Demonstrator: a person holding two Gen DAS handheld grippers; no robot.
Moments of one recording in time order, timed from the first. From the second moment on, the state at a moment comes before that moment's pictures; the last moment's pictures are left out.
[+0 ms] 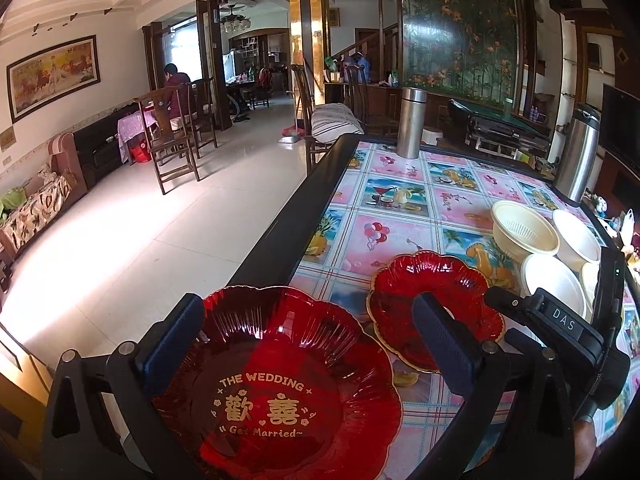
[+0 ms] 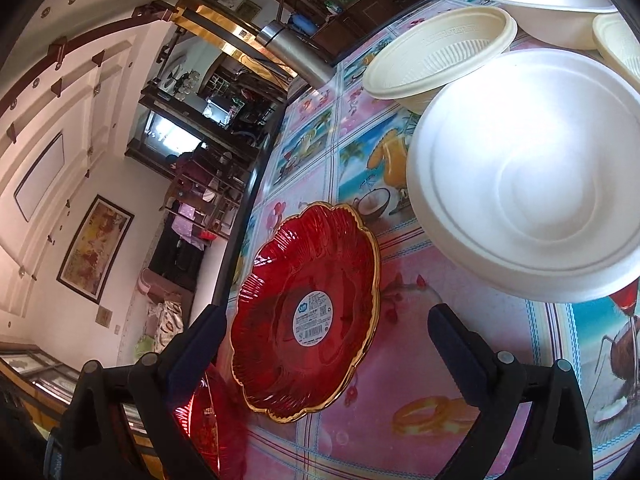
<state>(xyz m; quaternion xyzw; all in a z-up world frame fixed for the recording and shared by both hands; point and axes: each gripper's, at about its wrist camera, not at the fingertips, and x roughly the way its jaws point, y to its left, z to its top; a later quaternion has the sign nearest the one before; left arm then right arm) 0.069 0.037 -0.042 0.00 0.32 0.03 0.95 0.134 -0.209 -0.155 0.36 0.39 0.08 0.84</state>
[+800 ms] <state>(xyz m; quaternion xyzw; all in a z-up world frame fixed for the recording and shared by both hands) 0.217 0.042 -0.082 -0.13 0.59 -0.14 0.79 0.145 -0.233 -0.182 0.42 0.41 0.08 0.81</state>
